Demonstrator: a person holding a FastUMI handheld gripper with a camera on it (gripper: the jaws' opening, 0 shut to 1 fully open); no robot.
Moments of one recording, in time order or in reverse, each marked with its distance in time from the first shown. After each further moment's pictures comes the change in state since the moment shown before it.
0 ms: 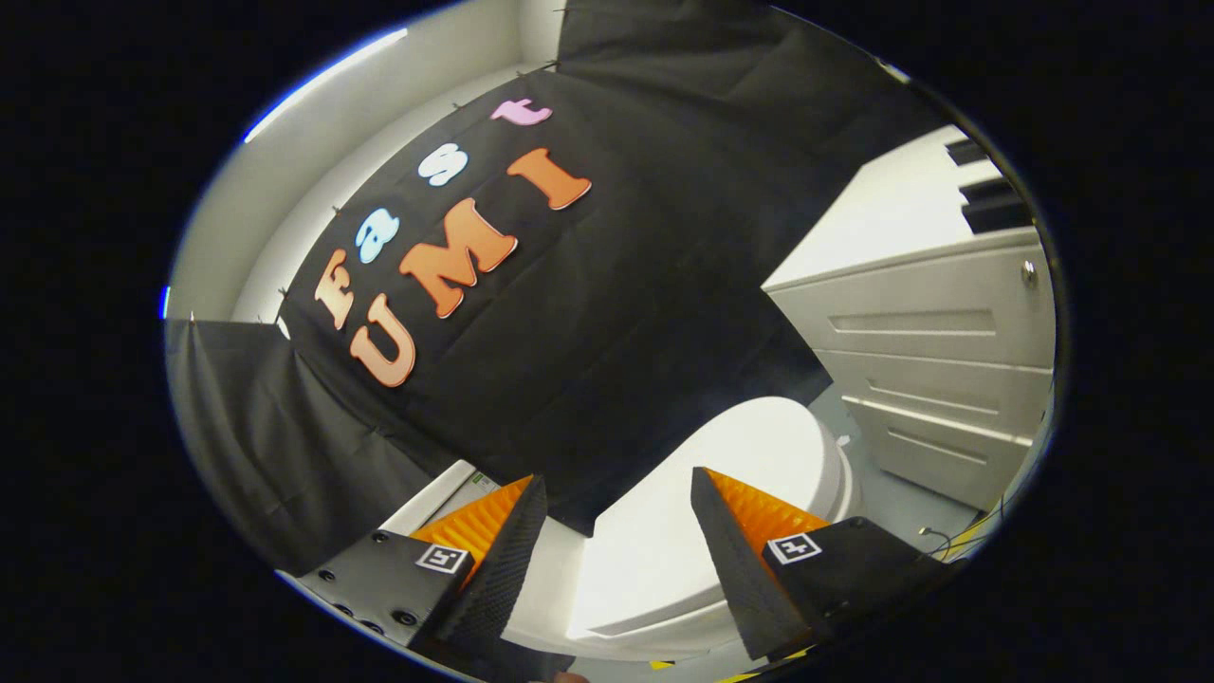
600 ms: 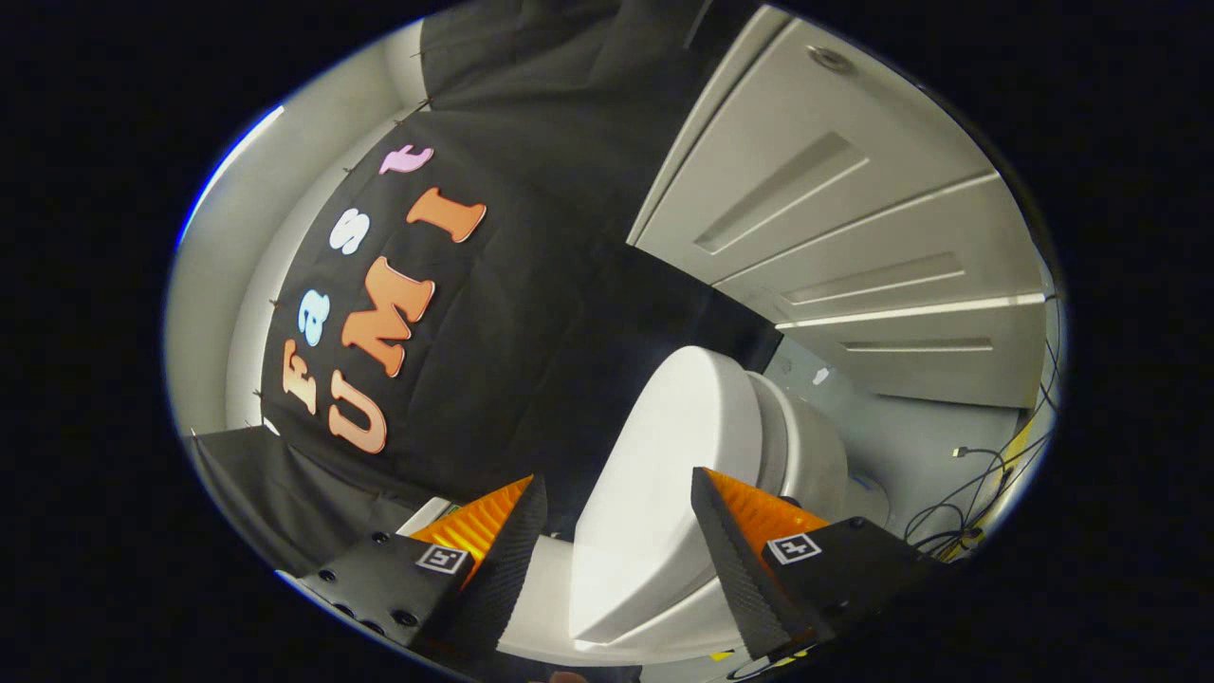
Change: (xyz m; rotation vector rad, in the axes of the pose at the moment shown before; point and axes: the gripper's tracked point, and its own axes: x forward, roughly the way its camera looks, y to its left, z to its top) arm 0.017 -0.124 -0.035 0.304 -0.033 -0.085
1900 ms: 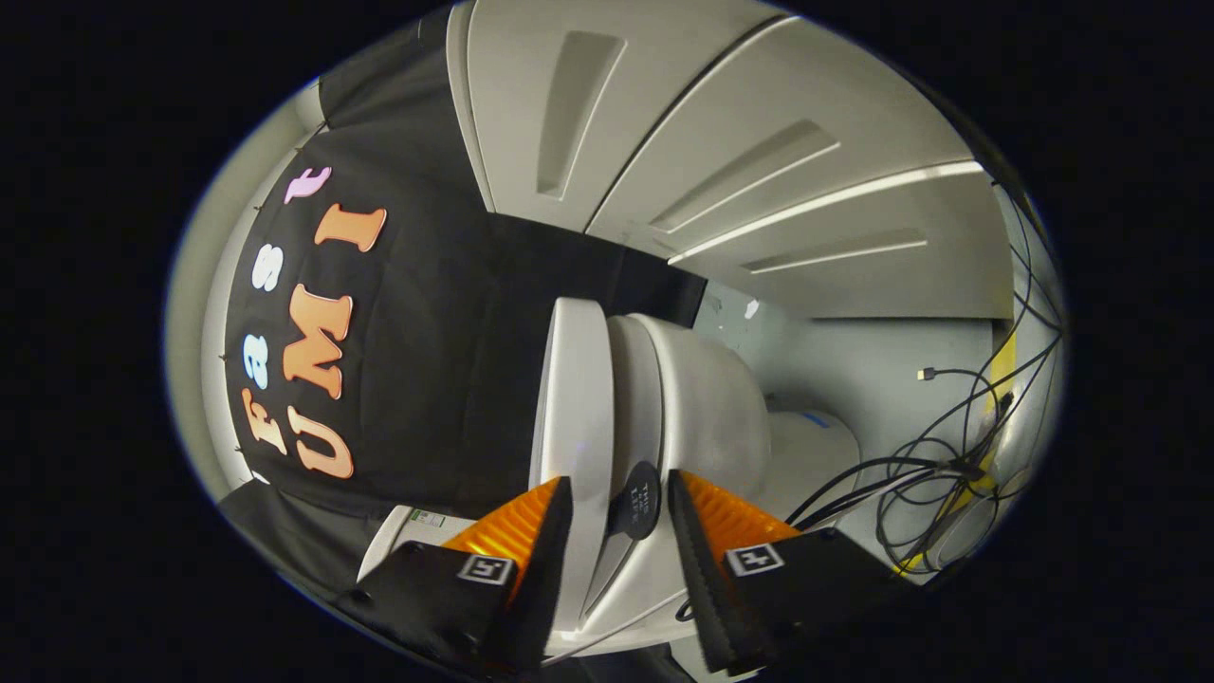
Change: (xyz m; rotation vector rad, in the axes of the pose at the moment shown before) arm 0.008 -0.081 -0.041 0.187 0.120 -0.149
